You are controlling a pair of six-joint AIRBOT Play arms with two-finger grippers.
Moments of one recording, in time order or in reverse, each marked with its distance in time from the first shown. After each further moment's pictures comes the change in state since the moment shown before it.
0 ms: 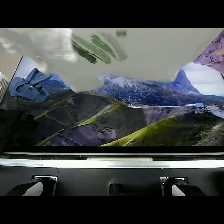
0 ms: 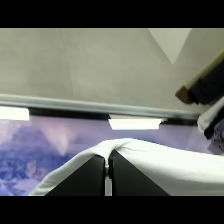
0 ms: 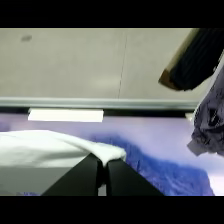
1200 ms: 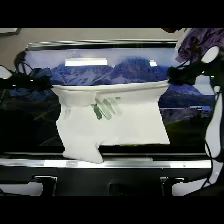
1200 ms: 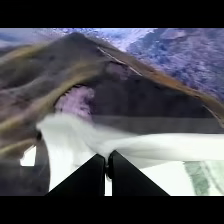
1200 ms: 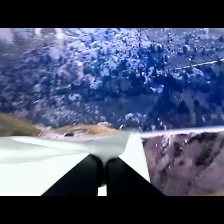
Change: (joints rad) left arm -0.078 -0.491 -0.471 0.127 0.050 0.057; right arm 0.003 -0.681 -0.244 -0.001 0.139 0.122
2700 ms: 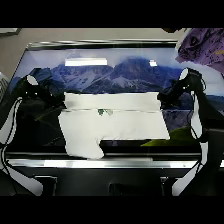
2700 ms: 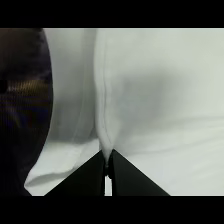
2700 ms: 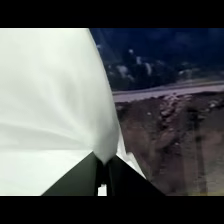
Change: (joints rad) left arm -0.031 -0.307 0.078 0.013 -0.301 -0.106; right arm 0.001 -0.287 -0.007 -0.035 0.288 0.046
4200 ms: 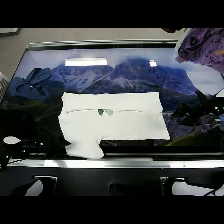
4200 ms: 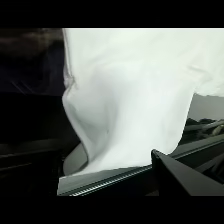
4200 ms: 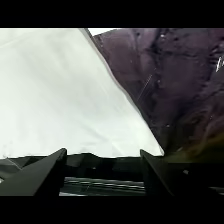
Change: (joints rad) left arm 0.266 0.889 -1.287 -0.460 0.150 0.346; right arm -0.304 0.495 -0.599 0.224 -0.109 -0.156
